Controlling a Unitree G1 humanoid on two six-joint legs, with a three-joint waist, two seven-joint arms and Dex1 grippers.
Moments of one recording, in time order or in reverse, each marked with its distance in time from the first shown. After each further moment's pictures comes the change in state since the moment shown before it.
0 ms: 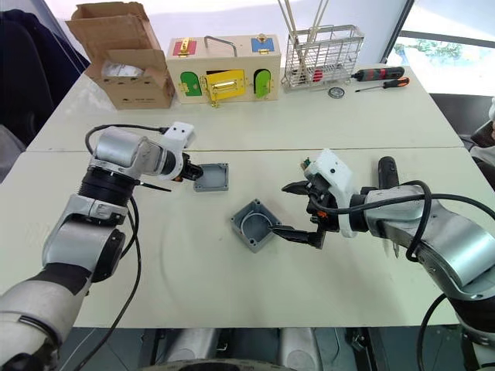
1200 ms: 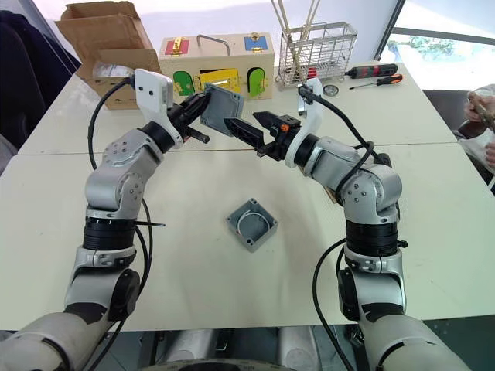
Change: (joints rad) left arm 0.307 -0.149 0.244 -0.470 -0.095 -0.848 0.033; right arm -0.385 0.689 -0.140 0.519 0.086 0.027 -0.358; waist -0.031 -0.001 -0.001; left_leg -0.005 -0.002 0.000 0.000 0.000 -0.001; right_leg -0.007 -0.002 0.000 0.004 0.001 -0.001
